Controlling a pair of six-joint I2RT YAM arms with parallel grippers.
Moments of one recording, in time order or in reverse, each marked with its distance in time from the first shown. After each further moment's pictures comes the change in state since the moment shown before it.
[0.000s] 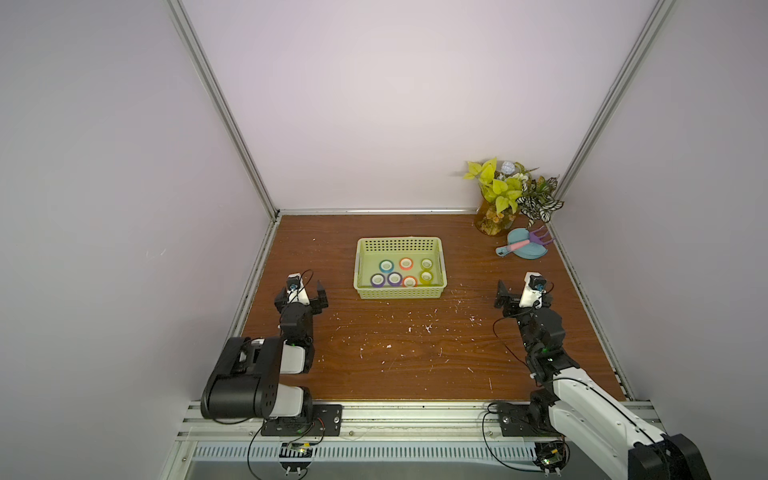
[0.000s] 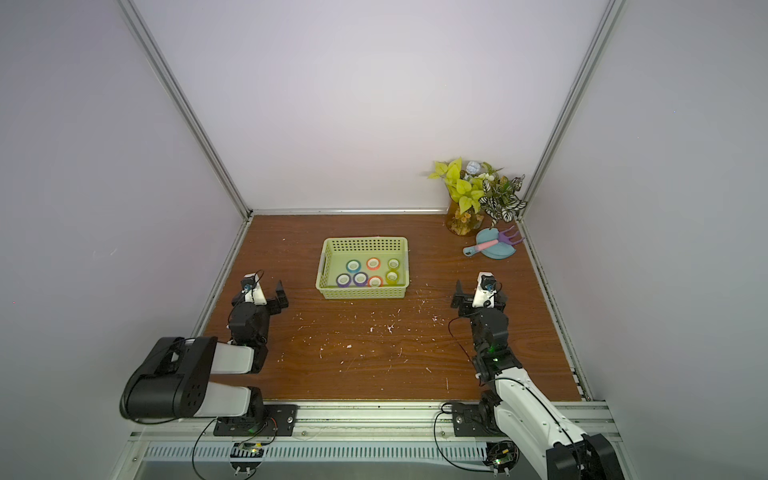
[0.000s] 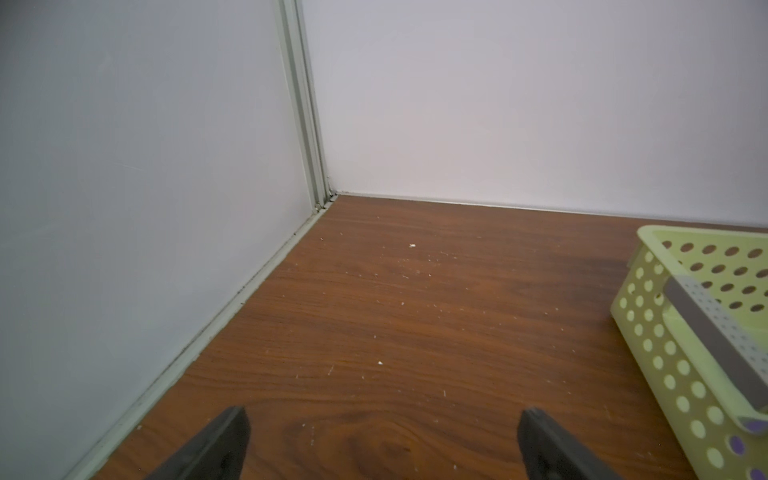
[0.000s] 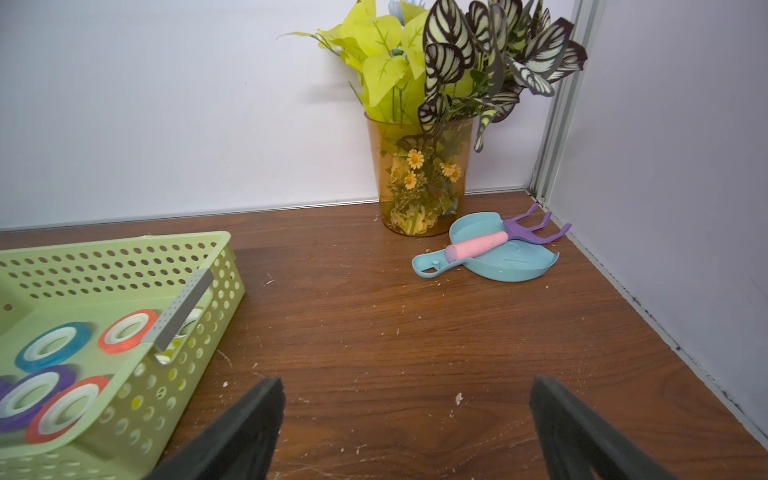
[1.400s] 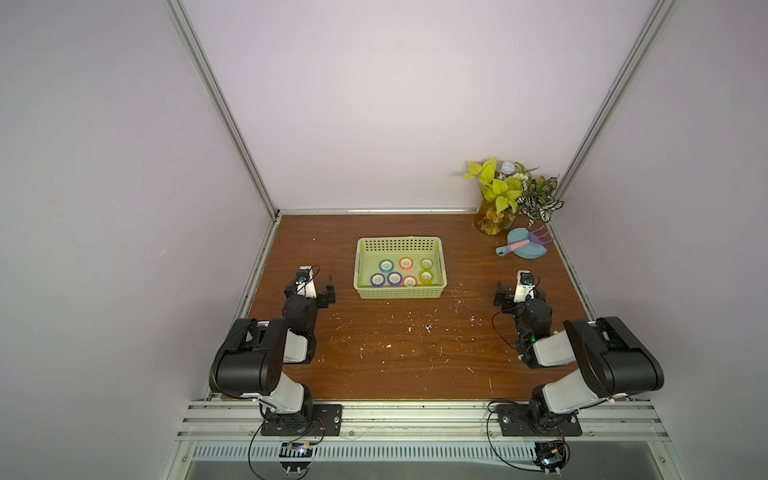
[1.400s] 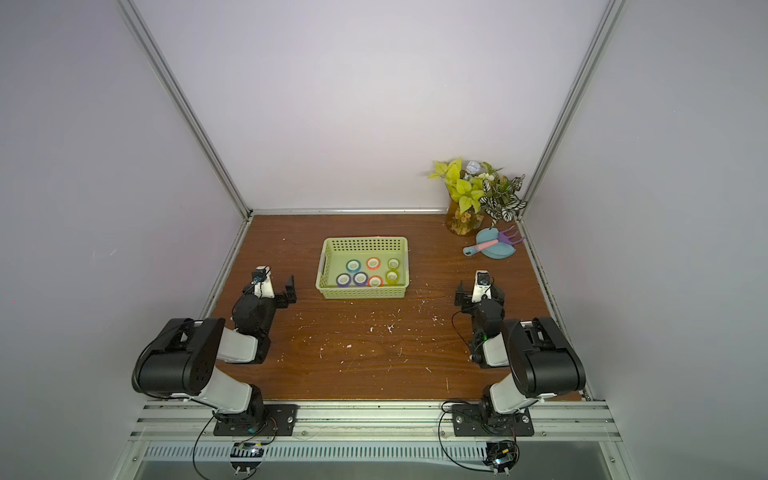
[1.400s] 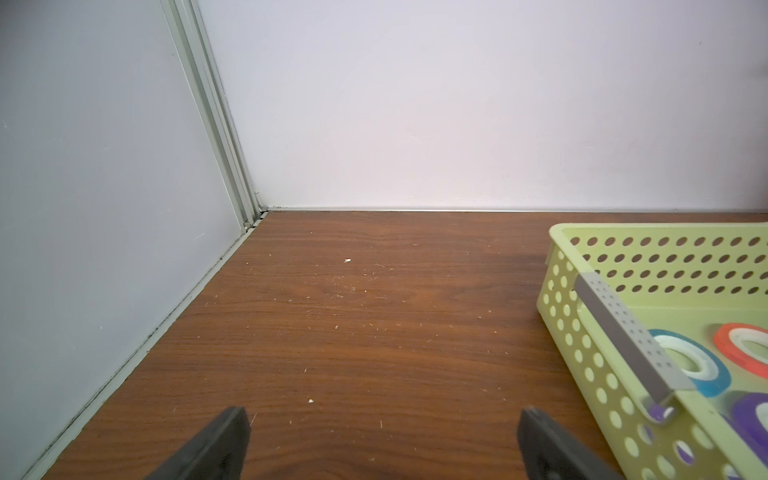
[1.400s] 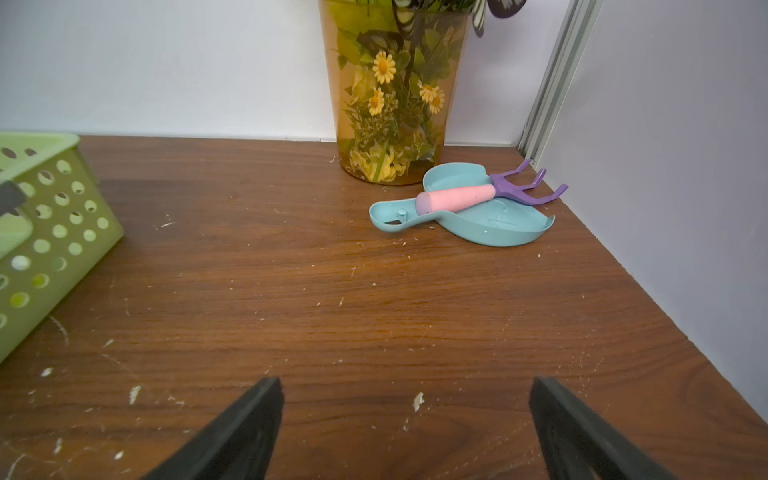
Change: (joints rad) left arm 0.001 0.083 0.067 0.045 0.154 0.032; right arm -0.148 0.725 0.015 0.604 -0.094 -0.114
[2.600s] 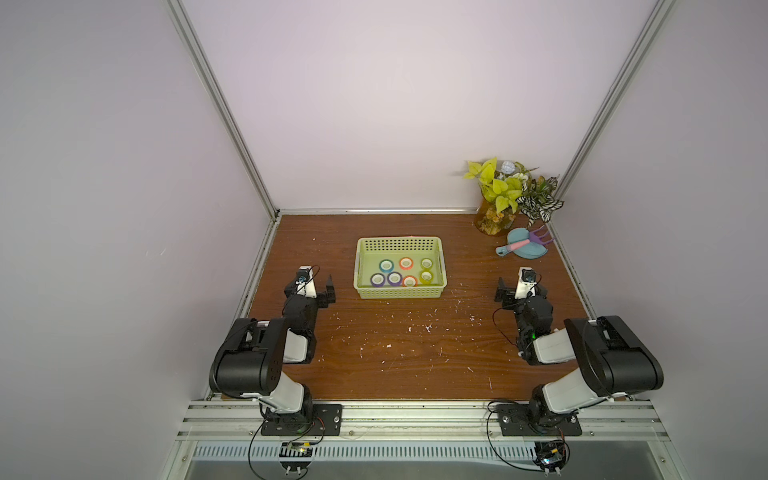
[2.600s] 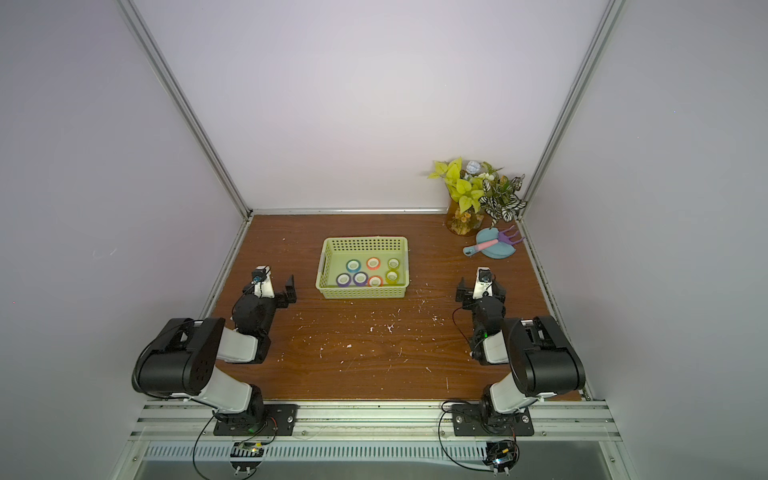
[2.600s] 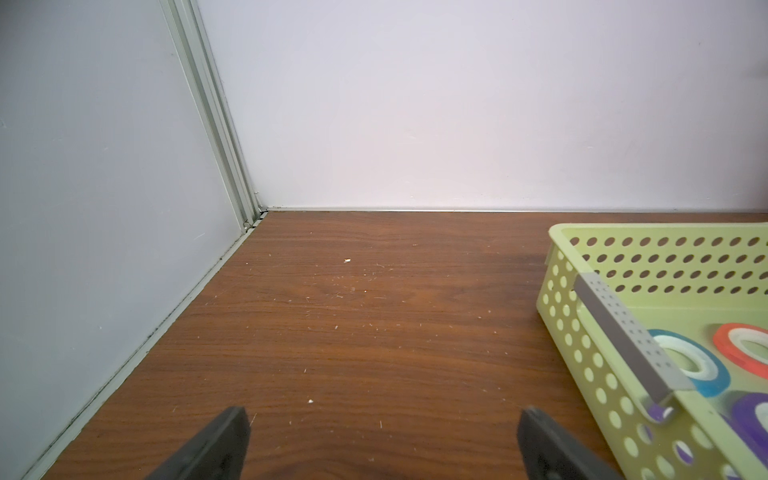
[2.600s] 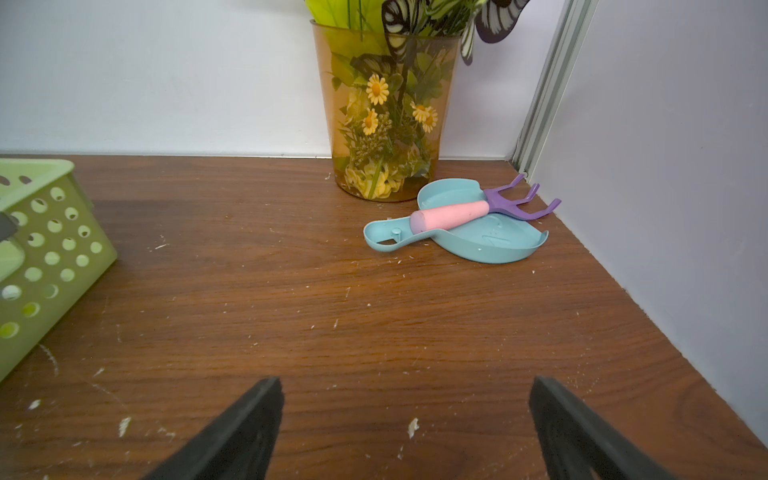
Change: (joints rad) left arm 0.000 0.000 0.000 0.000 0.000 0.000; right arm -0.008 0.003 0.014 0.032 0.000 0.000
